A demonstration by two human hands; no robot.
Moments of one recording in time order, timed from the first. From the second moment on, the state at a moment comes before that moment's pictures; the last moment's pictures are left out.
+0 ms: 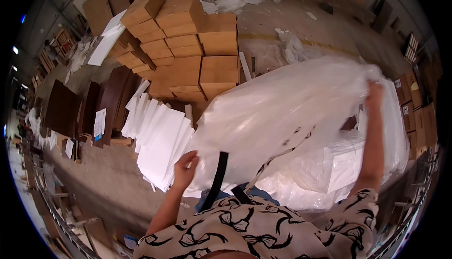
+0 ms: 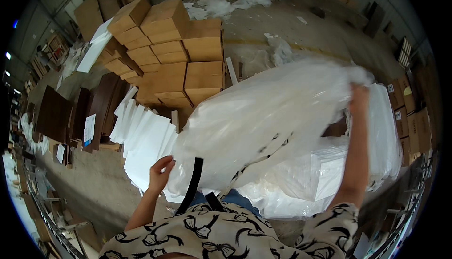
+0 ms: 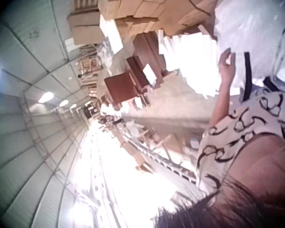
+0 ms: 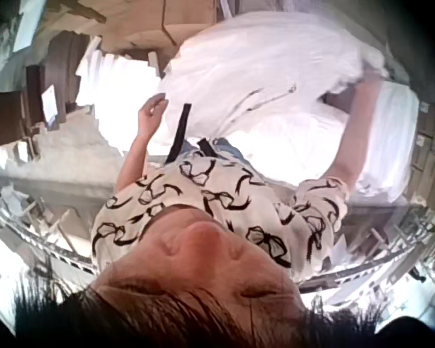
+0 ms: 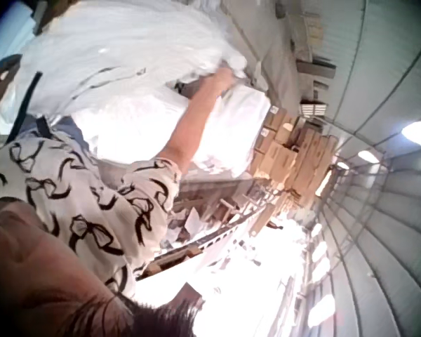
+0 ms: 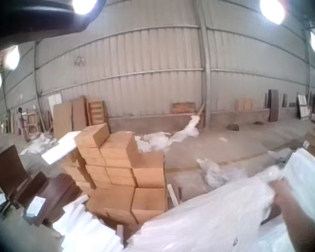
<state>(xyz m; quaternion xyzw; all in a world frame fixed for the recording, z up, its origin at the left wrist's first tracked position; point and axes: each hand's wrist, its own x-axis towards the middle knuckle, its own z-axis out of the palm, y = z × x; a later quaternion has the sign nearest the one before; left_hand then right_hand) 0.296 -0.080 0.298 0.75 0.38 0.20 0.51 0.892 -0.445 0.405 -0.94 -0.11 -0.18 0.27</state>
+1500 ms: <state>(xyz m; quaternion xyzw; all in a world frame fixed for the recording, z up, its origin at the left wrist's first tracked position) 0.069 -0.116 0.141 0.69 0.52 -0.12 0.49 0.681 -0.603 0.072 -0.98 -0.08 0.06 0.15</state>
